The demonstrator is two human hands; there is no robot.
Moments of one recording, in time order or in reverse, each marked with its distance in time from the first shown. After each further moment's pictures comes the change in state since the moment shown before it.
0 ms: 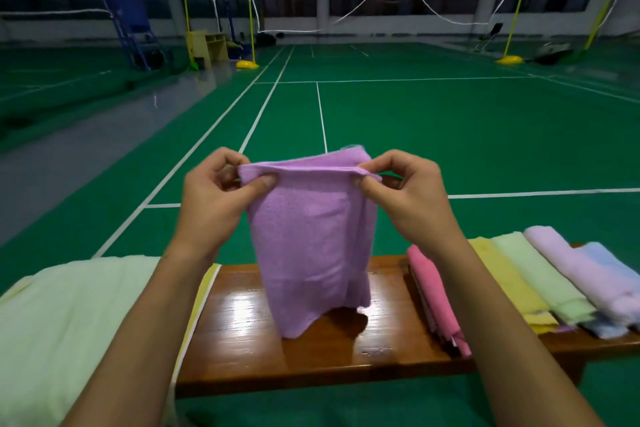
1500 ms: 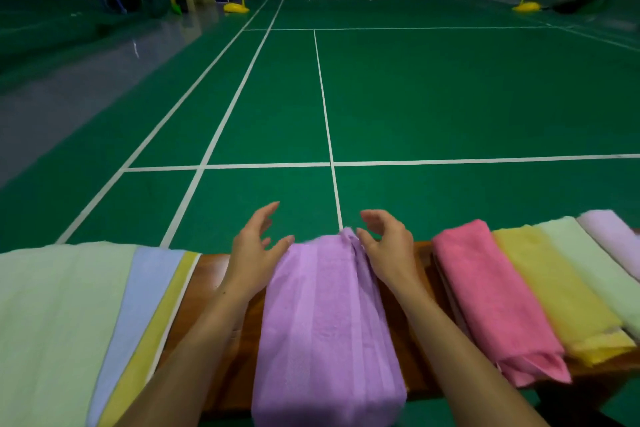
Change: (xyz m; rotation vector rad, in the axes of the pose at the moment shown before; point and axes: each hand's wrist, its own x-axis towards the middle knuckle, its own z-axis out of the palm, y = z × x) left_hand -0.001 -0.243 0.040 0.287 -0.182 -0.327; right_hand -0.018 0.247 0.043 -0.481 0.074 0.408
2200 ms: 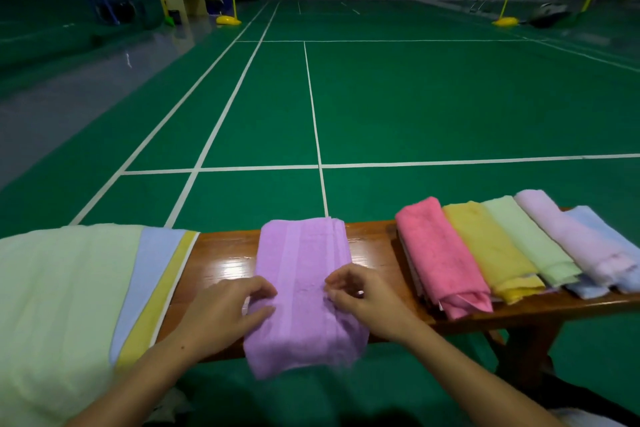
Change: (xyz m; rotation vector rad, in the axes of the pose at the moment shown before) left_hand -0.141 0.009 -0.042 0.670 -0.379 0.236; right_hand -0.144 0.002 -0.058 0.163 -0.488 -0.003
